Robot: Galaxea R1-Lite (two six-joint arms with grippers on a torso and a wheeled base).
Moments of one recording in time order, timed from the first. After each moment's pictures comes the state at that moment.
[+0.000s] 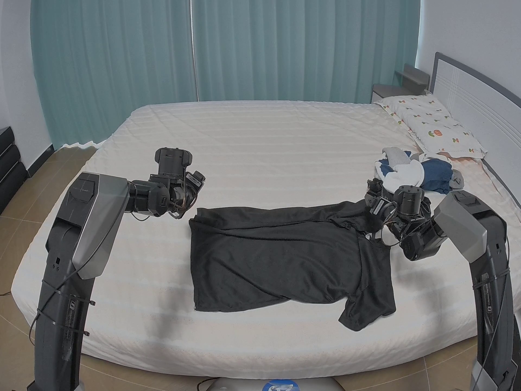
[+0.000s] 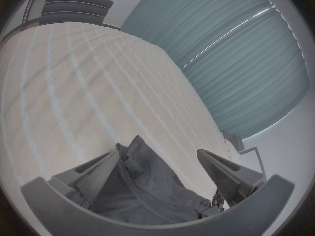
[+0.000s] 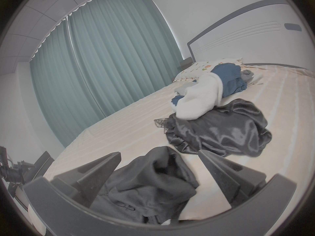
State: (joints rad) left arm -0.21 2.60 -2.00 -0.07 0.13 -1.05; right arm 0.08 2.63 -1.45 -0.96 -0.16 0.47
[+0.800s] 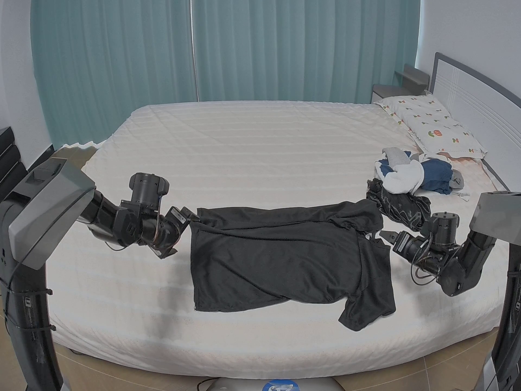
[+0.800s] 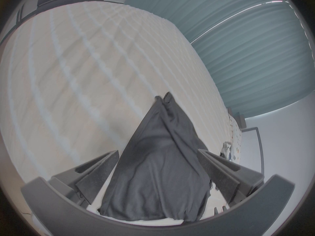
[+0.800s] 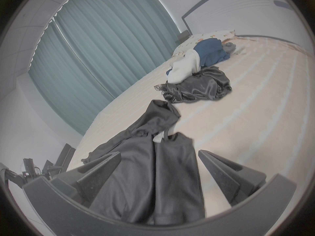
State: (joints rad) left arm -0.20 2.27 -1.28 -0.25 -0.09 -1.04; right arm 0.06 2.29 -0.67 -1.19 0.07 0.58
